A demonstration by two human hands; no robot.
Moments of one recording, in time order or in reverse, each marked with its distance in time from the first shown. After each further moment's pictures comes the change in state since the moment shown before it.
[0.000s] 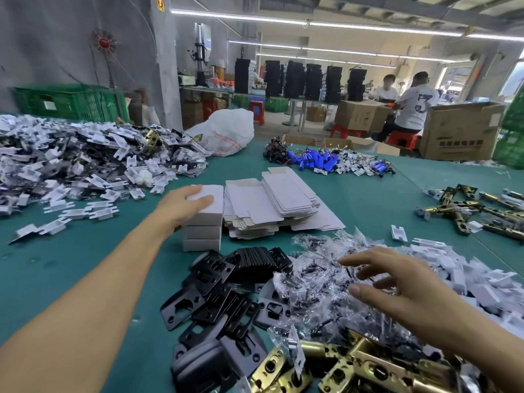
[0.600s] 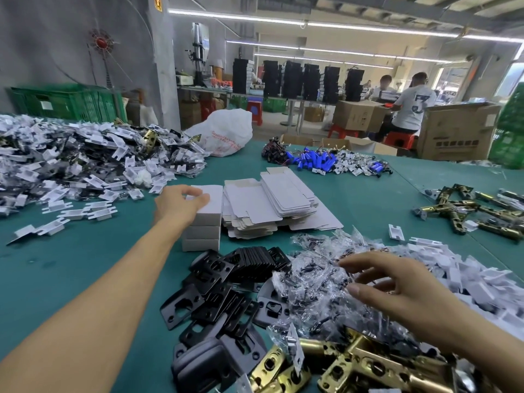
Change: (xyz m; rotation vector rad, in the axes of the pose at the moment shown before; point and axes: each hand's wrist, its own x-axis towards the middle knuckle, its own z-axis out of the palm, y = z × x) left_hand -0.004 -0.003 0.013 -0.046 0.301 -0.033; right_hand -0.004 -0.005 0.001 0.134 -0.003 0.047
